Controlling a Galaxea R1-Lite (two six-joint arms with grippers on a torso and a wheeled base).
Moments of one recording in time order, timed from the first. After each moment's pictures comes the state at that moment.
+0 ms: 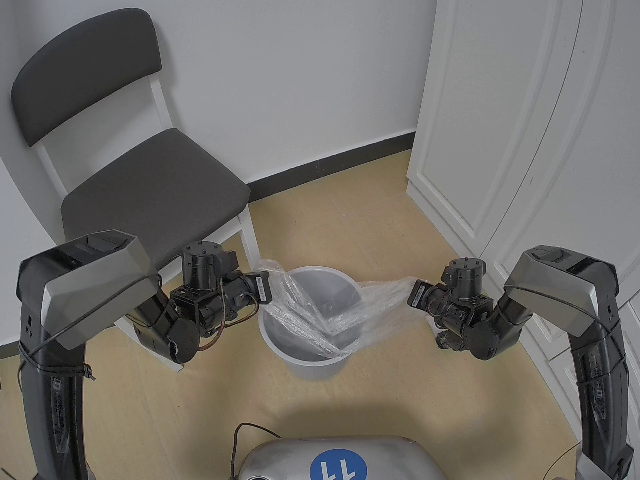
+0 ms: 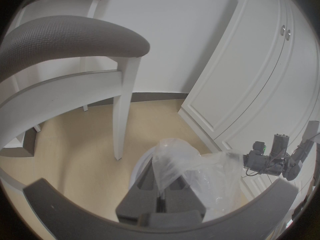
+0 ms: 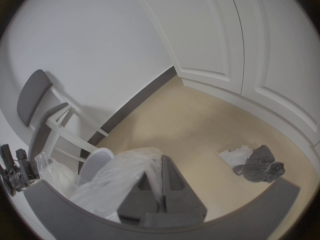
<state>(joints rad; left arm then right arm) -0.35 2.36 -1.01 -1.06 -0.08 -0.30 0.32 2.52 -1.13 -1.07 -0.06 0.51</state>
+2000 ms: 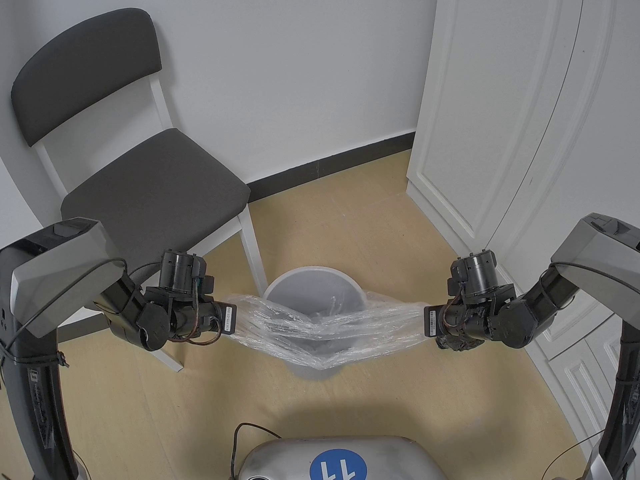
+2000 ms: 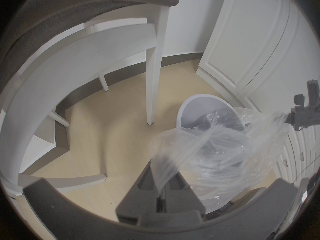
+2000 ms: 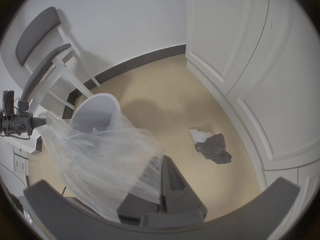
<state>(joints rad) -0.25 2.26 -0.95 -0.64 -0.04 -0.05 0.38 2.20 -0.95 -0.55 -0.15 0.21</state>
